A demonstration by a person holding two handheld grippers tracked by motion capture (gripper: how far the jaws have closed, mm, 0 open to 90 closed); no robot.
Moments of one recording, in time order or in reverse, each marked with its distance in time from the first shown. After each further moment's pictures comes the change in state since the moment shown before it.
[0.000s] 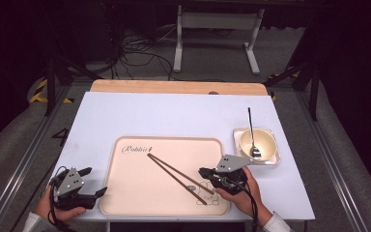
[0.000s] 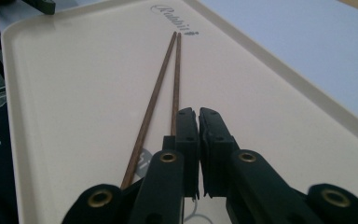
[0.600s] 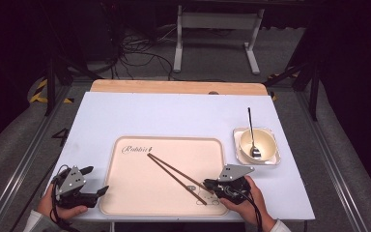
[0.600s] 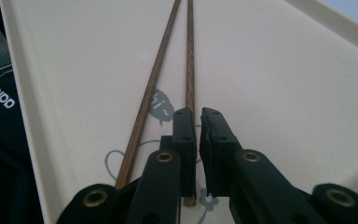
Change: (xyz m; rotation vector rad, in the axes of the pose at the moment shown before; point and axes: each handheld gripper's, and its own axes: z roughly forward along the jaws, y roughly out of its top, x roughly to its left) left arm 0.000 0.004 0.004 -0.001 -0.004 0.005; right arm 0.007 -0.031 -0.002 0.101 0.026 0.035
